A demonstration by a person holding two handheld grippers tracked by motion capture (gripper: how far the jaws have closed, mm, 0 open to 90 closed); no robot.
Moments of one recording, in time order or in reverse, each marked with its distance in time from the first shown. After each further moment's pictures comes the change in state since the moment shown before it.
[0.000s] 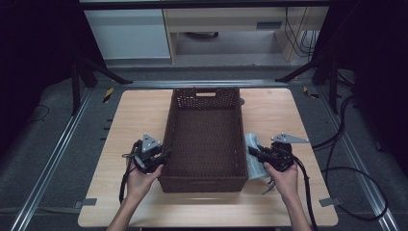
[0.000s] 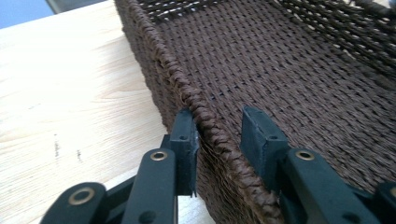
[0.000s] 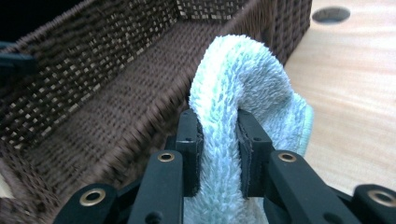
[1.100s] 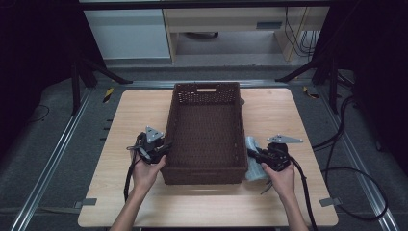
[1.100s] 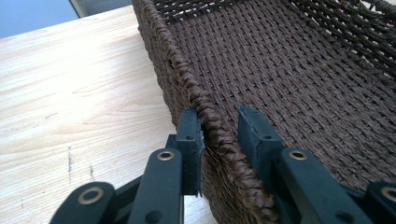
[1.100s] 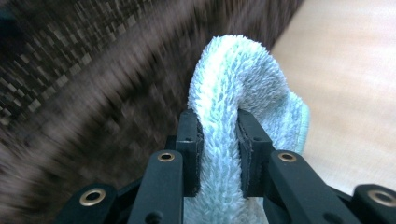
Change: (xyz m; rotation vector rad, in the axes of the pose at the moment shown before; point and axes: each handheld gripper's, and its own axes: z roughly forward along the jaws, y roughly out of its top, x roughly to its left) left arm 0.005 0.015 0.019 0.002 0.059 -0.016; right arm -0.009 -0.010 0.017 0.065 -0.031 0.014
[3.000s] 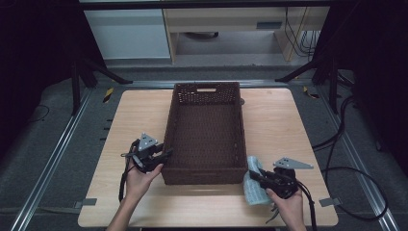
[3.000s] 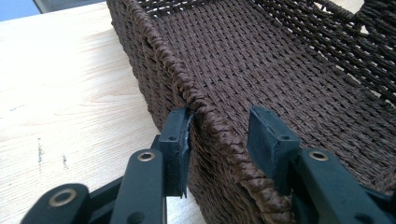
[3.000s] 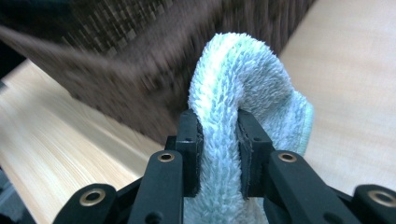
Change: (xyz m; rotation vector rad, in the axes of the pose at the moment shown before) left arm 0.004 -0.018 -0.016 -0.031 -0.120 -0.015; right arm 0.039 -0.043 -0.050 -0.007 0.046 0.006
